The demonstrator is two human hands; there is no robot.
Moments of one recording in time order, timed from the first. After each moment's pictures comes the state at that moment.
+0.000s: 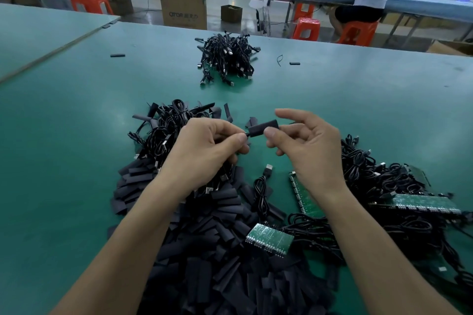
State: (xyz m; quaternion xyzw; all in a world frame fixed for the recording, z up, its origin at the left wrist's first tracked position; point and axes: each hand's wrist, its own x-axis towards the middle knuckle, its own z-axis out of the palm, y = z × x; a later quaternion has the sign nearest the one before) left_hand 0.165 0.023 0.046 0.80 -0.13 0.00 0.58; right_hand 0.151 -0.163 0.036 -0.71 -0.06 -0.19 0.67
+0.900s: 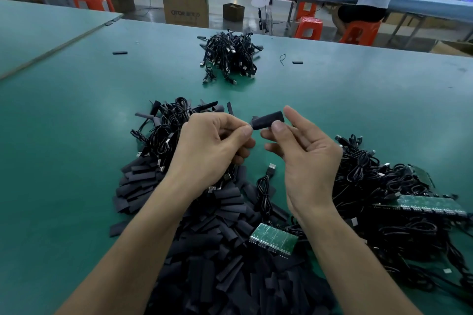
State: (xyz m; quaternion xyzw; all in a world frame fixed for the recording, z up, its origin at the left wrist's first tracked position) left_hand 0.158 0.015 0.051 0.76 -0.11 0.04 0.63; right_hand 0.143 -0.130 0.024 -0.58 0.00 -0.25 0.77
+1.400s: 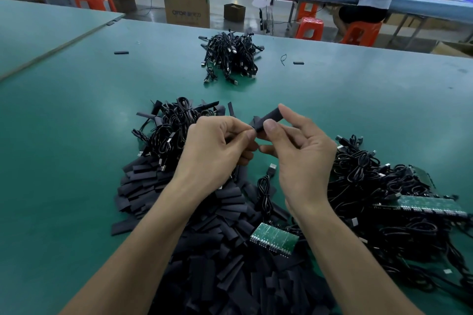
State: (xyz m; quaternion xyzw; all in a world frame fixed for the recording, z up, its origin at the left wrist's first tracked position) left_hand 0.156 0.011 0.048 0.78 -0.13 0.06 0.61; right_hand 0.140 -0.123 0.031 -0.65 0.00 -0.26 0.72
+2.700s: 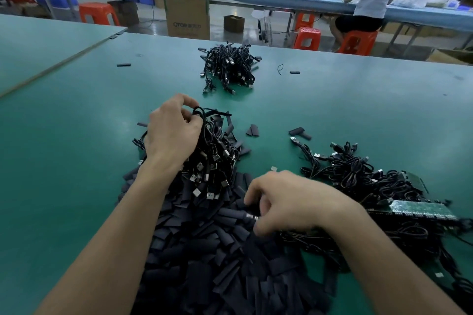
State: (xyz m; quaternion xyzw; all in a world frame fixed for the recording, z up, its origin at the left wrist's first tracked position) left_hand 0.213 0.046 0.047 0.88 0.04 0.21 0.41; right_hand 0.120 -0.146 0.067 -0.95 -0.15 0.22 0.15
